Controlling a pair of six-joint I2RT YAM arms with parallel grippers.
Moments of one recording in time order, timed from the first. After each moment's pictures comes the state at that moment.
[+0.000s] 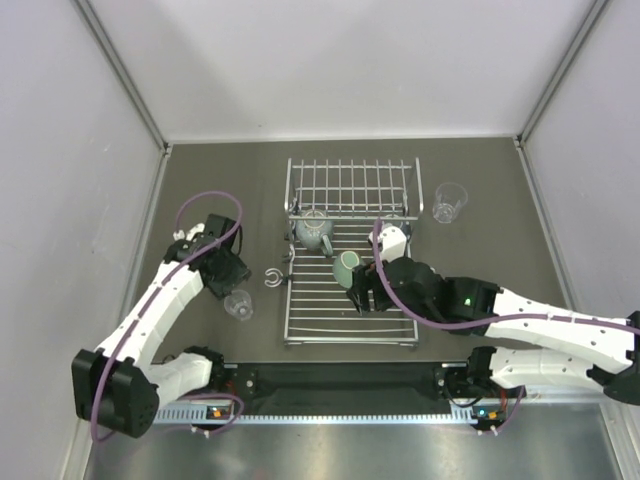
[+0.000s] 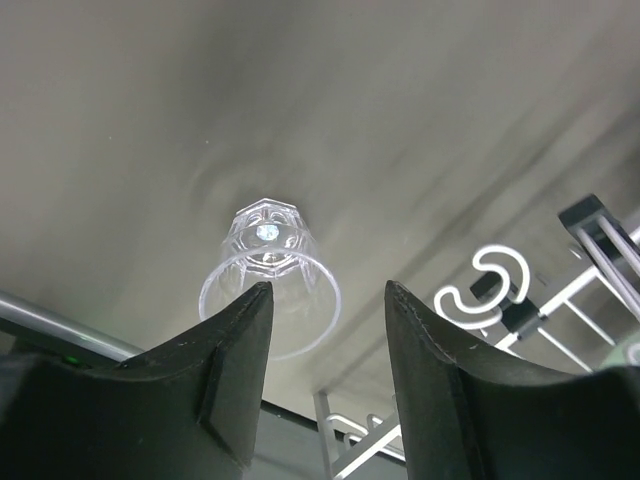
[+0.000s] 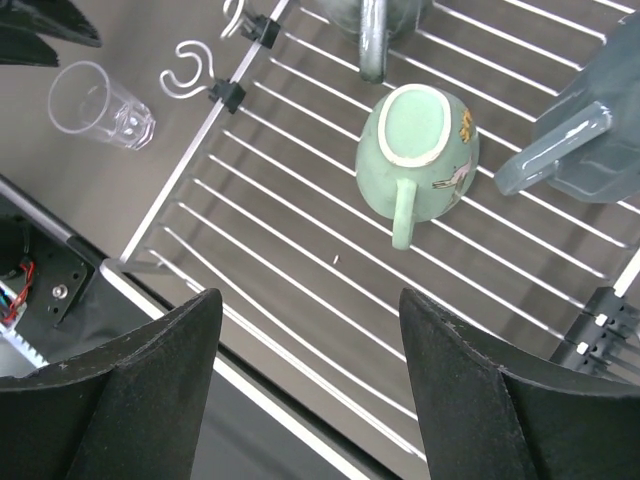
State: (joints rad) left arm -0.28 1.08 0.87 -0.98 -0.22 -0.98; right arm 1.20 0.99 0.88 -0.49 0.41 0.54
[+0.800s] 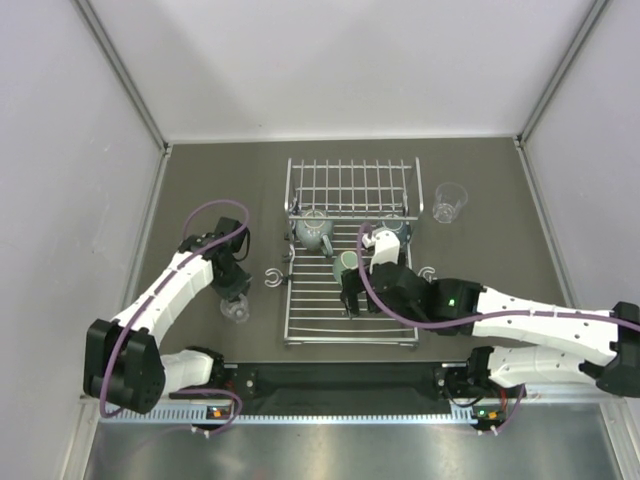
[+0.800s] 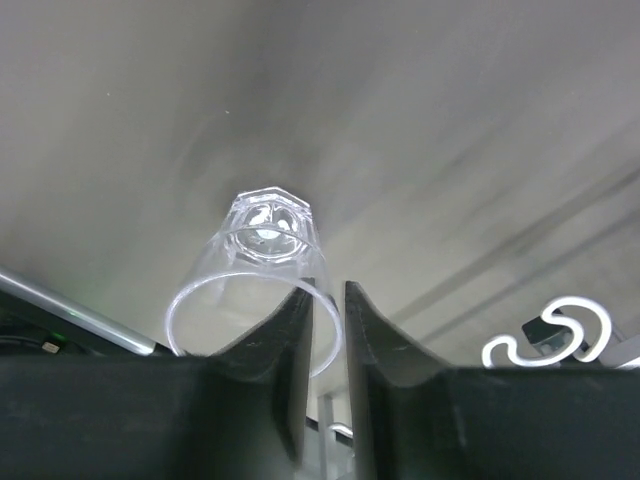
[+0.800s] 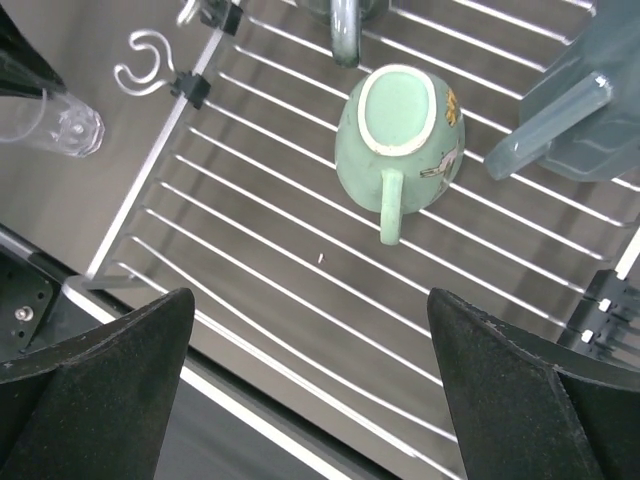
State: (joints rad) left arm -0.28 1.22 0.83 -0.98 -0.20 -1.08; right arm 1.23 1.07 0.88 -0.50 0.49 0.60
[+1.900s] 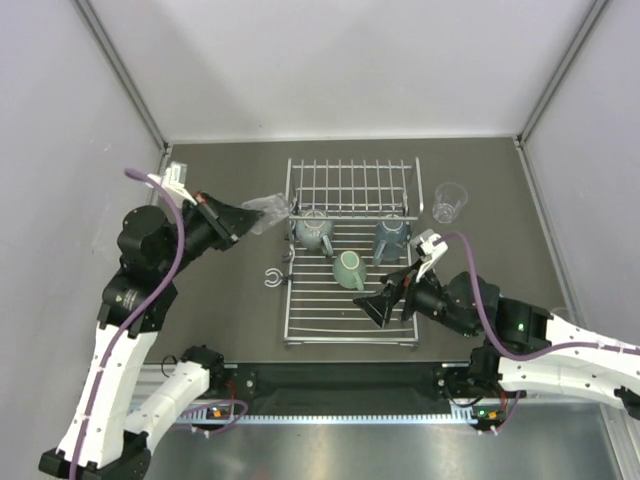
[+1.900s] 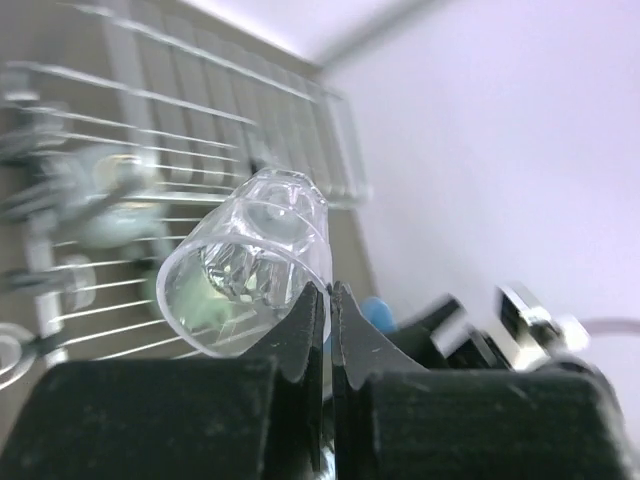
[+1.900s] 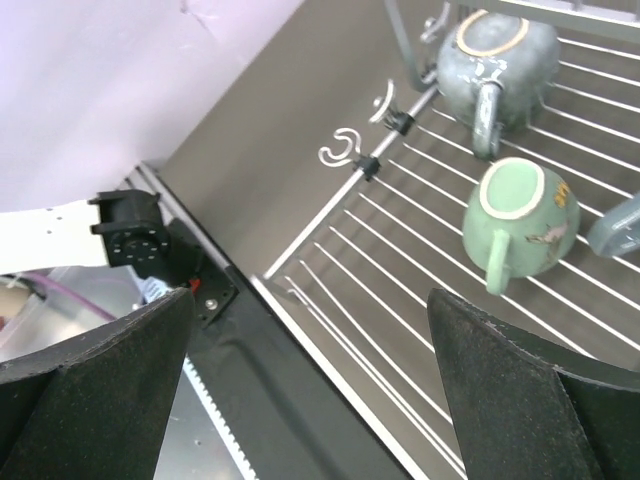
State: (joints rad) left arm -0.28 0.76 1.16 -0.56 0.30 -0.88; right arm 1.23 0.63 0.70 -0.28 0.30 0.54
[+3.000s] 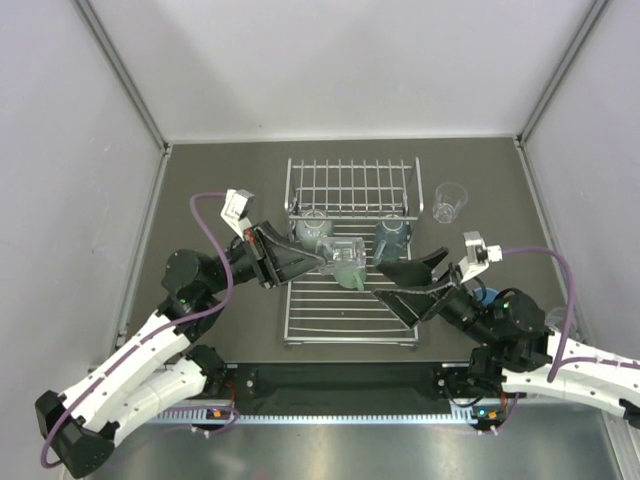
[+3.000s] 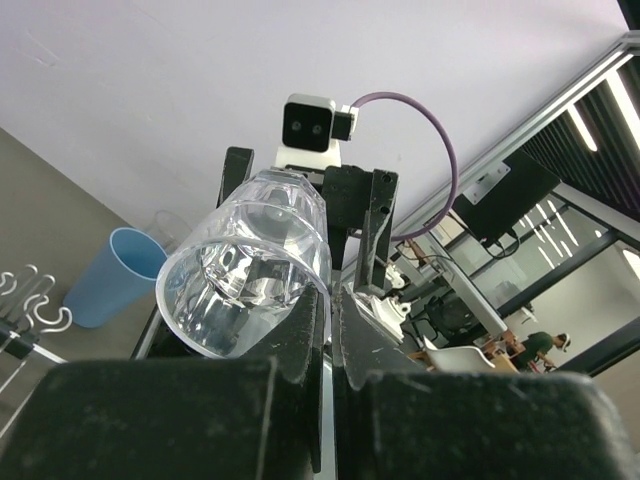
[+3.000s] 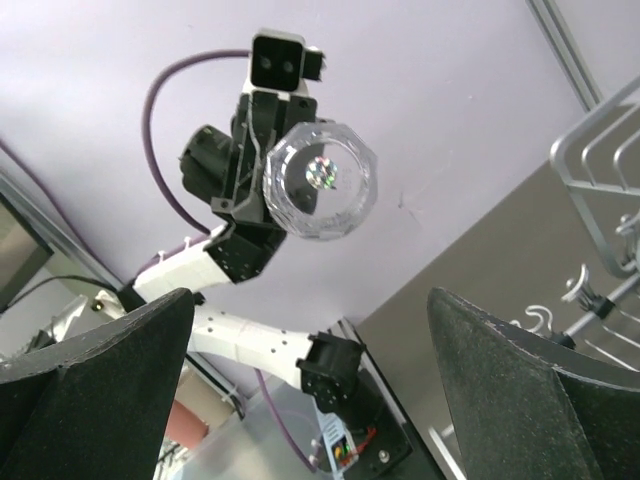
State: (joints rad) left arm -0.68 0.74 0.67 0.52 0.63 -1.16; right arm 1.23 0.43 0.47 0.34 0.19 0.64
